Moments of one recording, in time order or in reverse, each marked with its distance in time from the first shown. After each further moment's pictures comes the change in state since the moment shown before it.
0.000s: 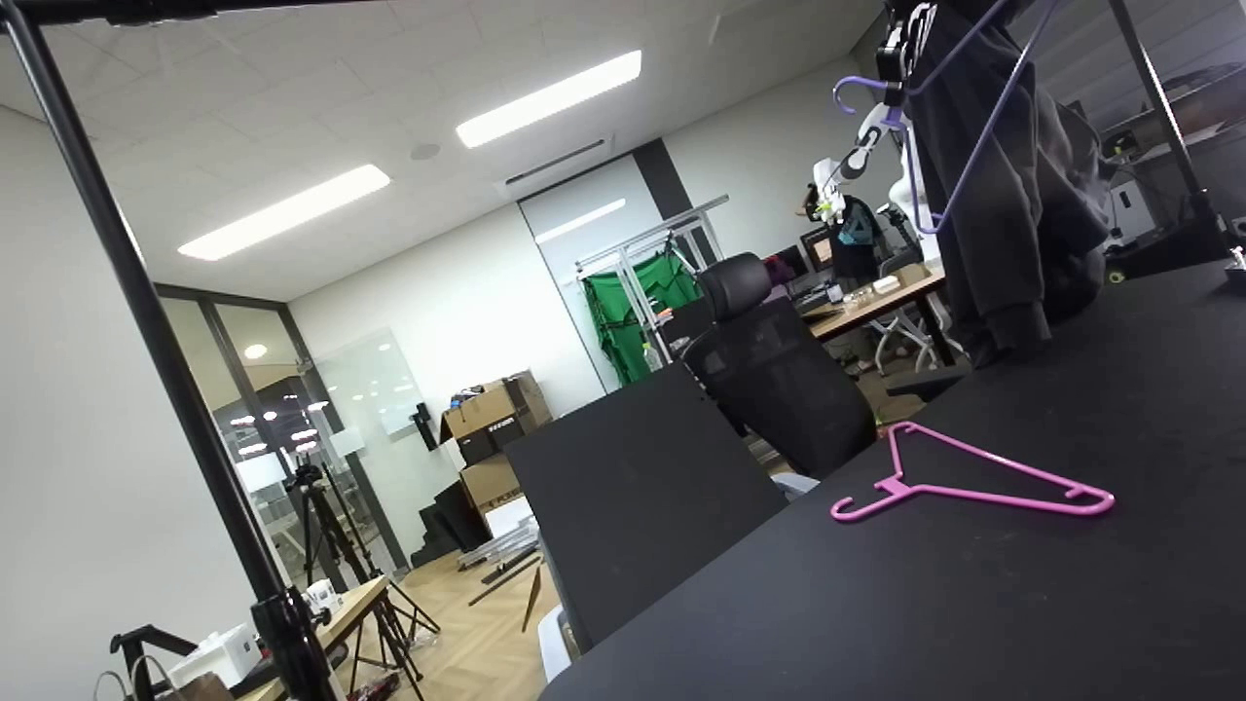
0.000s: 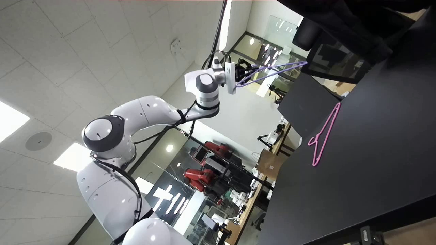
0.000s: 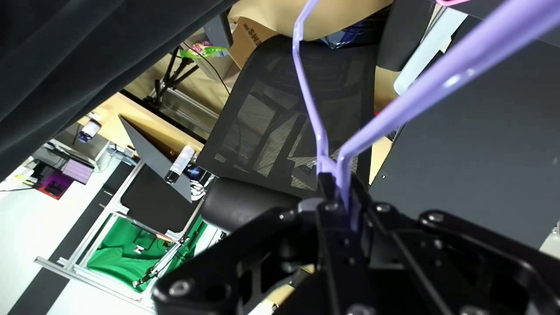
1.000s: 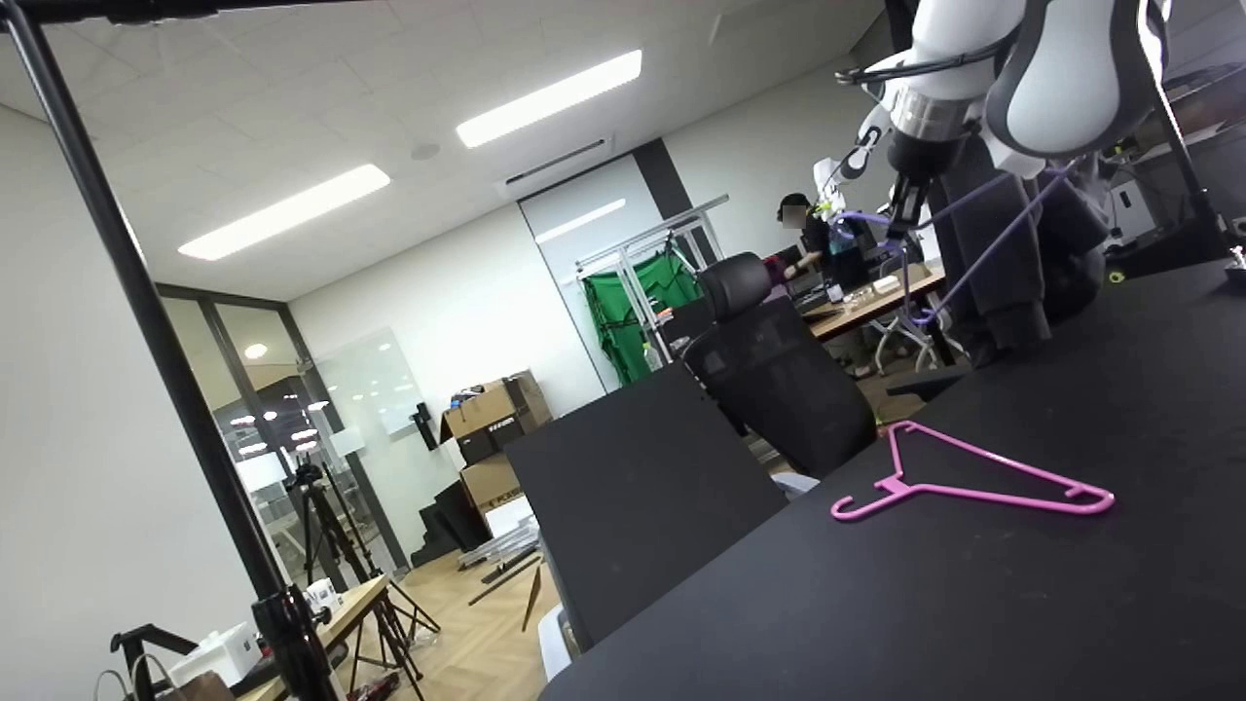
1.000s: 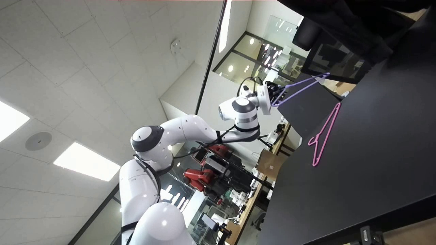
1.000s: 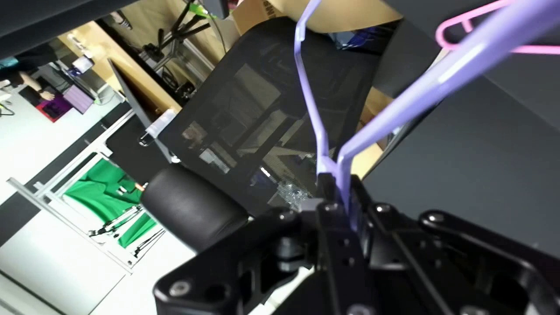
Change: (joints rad) arm 0.536 0.446 -0.552 -0.022 -0.023 0.470 0.140
